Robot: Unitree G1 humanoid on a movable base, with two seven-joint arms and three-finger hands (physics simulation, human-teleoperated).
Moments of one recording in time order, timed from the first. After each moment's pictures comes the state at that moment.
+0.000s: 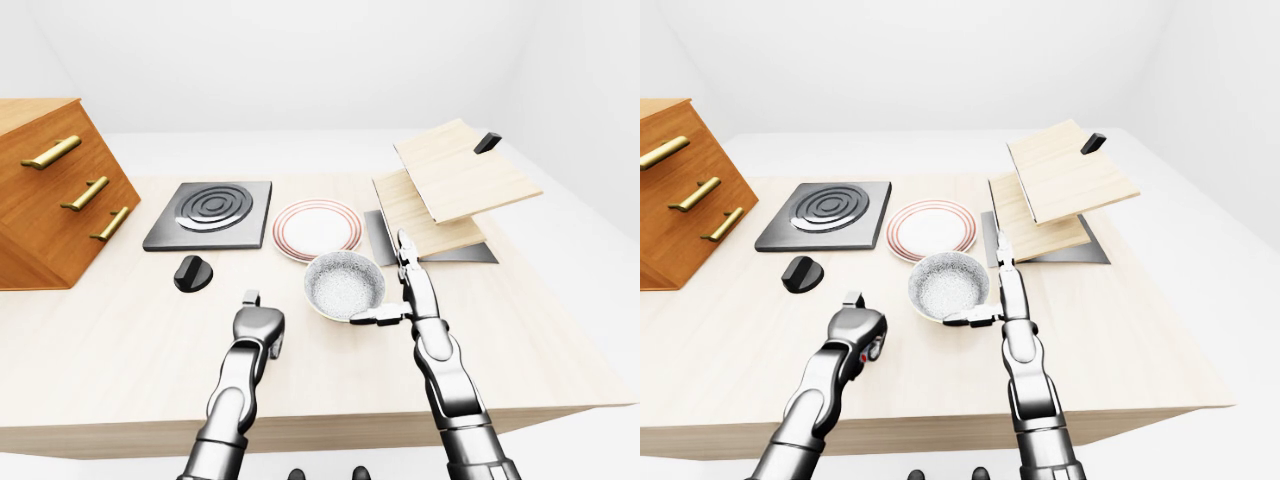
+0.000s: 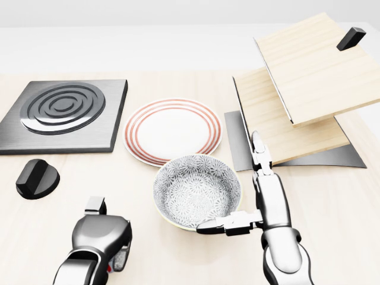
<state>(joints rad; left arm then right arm) -0.10 0.07 -0.13 0.15 1.54 0.09 -0.39 -0.13 0.00 0.03 0.04 -0.18 0.09 -0.03</state>
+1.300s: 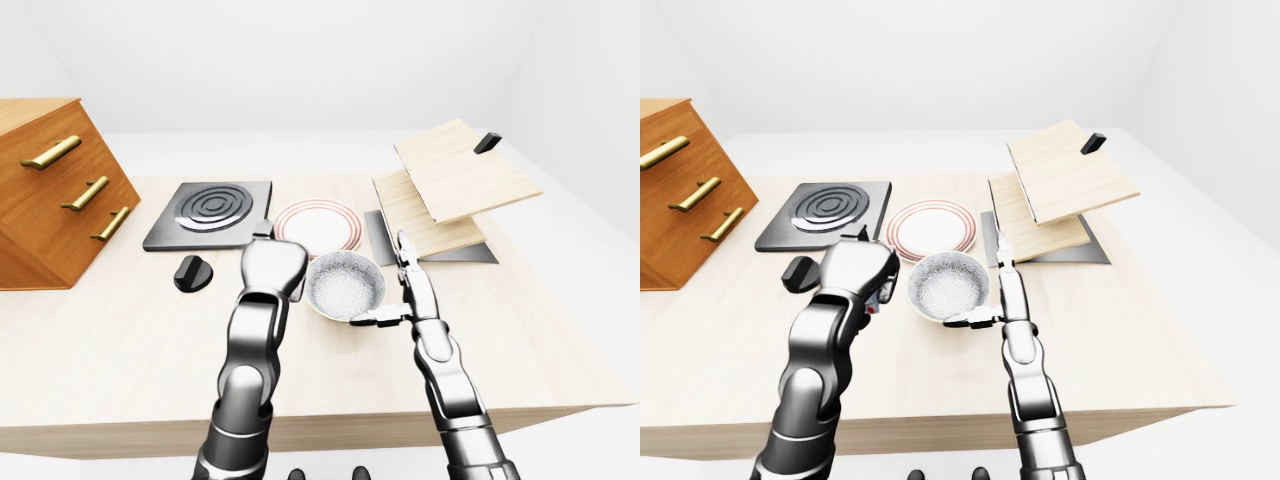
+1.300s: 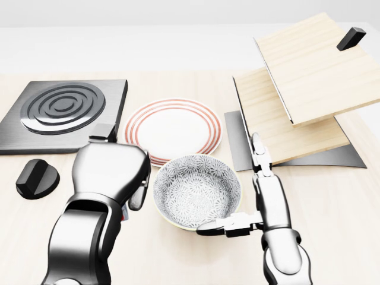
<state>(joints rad) -0.26 -0.07 -0.17 -0.35 1.73 0.09 -0.70 -0.12 0.00 0.03 0.04 -0.18 0.09 -0.03</state>
